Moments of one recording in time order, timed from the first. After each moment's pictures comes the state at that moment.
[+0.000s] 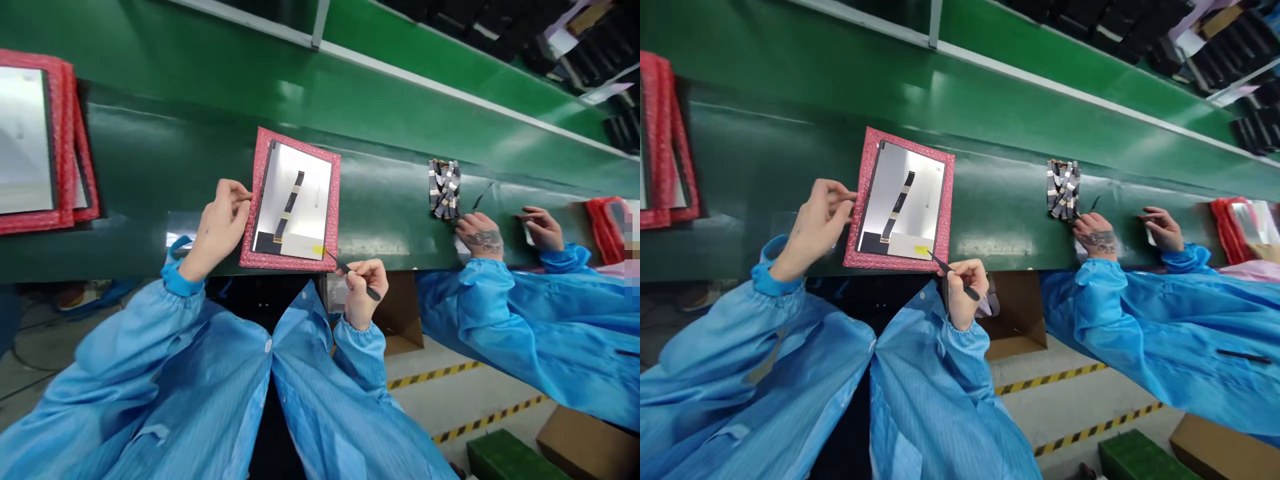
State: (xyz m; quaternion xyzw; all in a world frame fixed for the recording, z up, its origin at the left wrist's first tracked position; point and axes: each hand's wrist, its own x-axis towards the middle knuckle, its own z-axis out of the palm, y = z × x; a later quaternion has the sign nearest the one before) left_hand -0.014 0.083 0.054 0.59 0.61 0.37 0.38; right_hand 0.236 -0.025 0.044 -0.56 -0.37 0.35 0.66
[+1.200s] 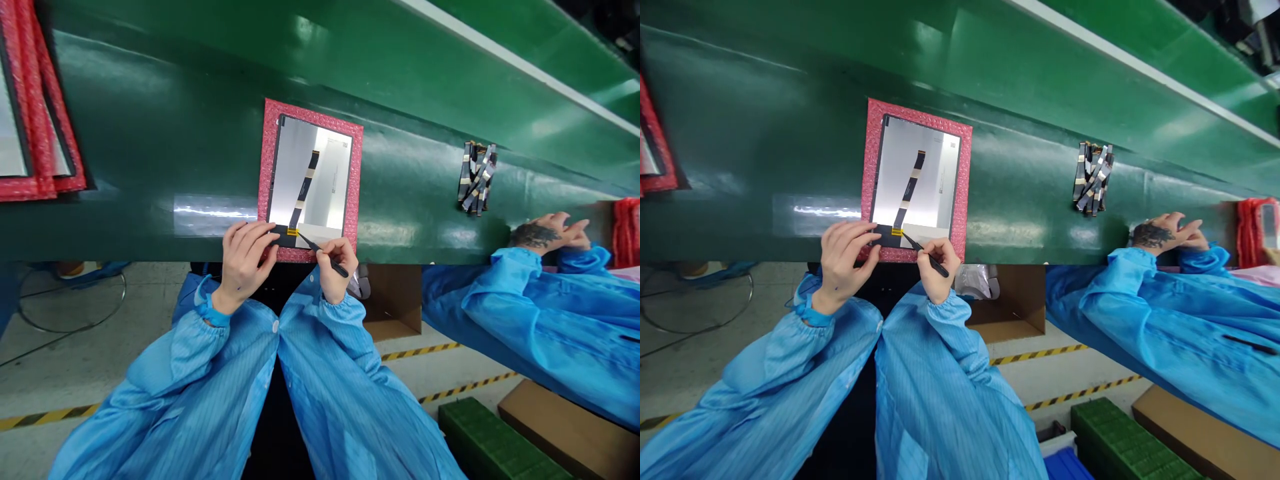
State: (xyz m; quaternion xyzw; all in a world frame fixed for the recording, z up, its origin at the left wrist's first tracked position) left_hand -0.002 -0.002 -0.009 0.74 0.55 0.37 0.09; right_hand 0.178 -0.006 0.003 -0.62 -0.42 0.40 0.53
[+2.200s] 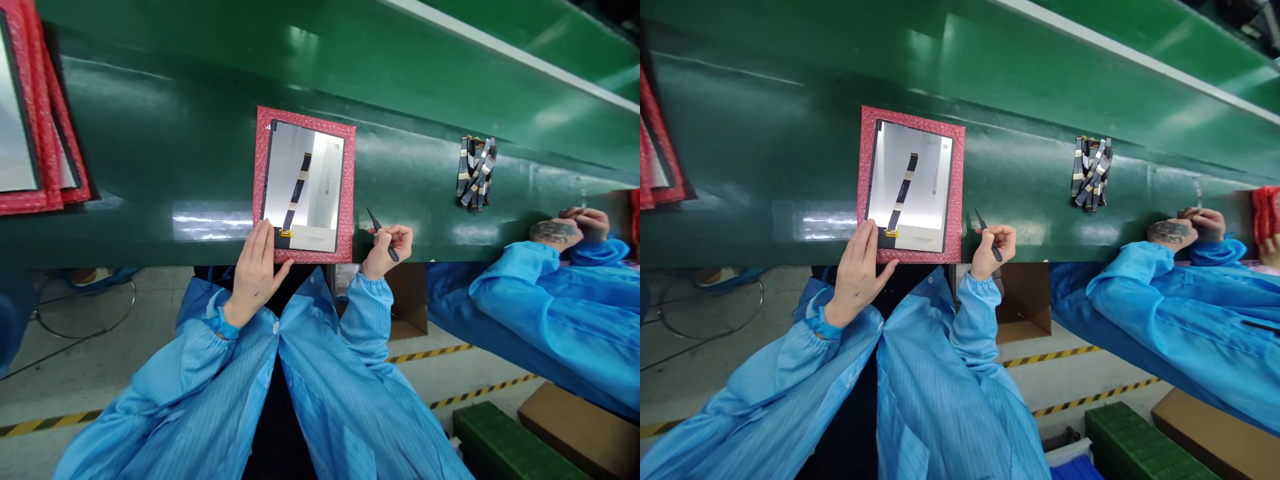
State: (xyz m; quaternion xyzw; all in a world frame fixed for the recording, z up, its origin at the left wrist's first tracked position) left_hand 0.020 -0.015 -0.010 0.78 0.54 0.30 0.06; right_hand 0.264 0.043 -0.007 -0.65 -0.37 0.15 0.65
